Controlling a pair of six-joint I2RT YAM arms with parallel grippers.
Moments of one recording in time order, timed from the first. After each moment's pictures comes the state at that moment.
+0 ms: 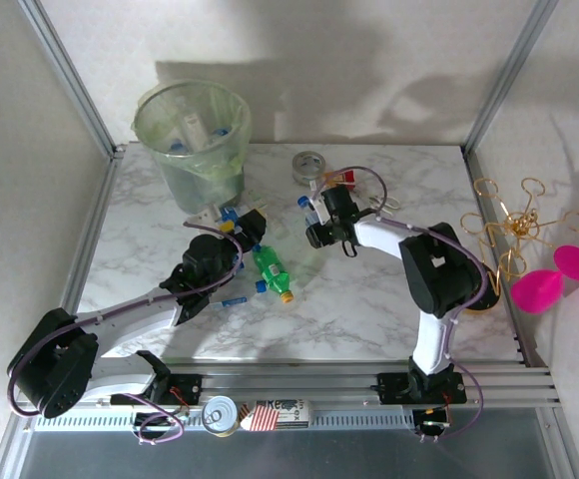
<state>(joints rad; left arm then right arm) -0.63 1.23 0.52 0.57 -0.31 -0.85 0.52 1.88 1.18 -0.24 -0.05 -0.05</state>
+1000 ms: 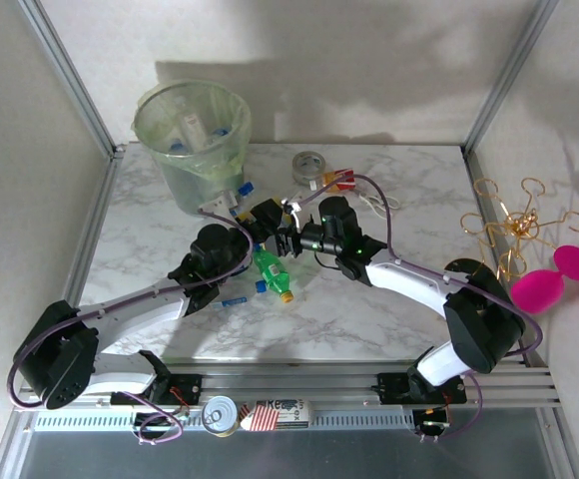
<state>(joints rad) -0.69 1.28 0.66 0.58 -0.23 -0.90 0.75 1.51 0.93 0.29 -0.44 0.15</state>
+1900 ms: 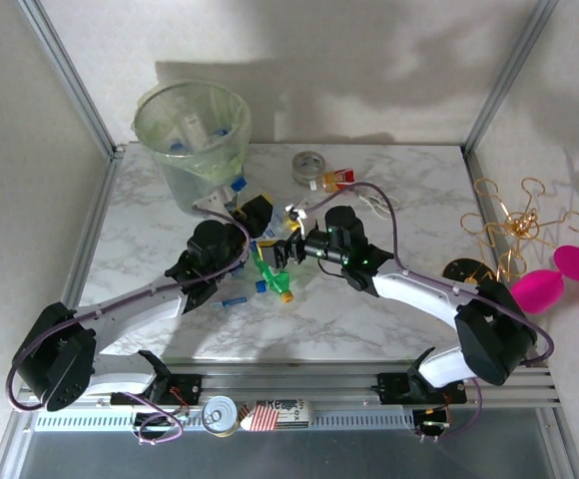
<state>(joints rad) -0.65 1.27 0.70 0.54 -0.26 -0.86 0.77 1.42 0.83 0.36 -0.38 0.17</state>
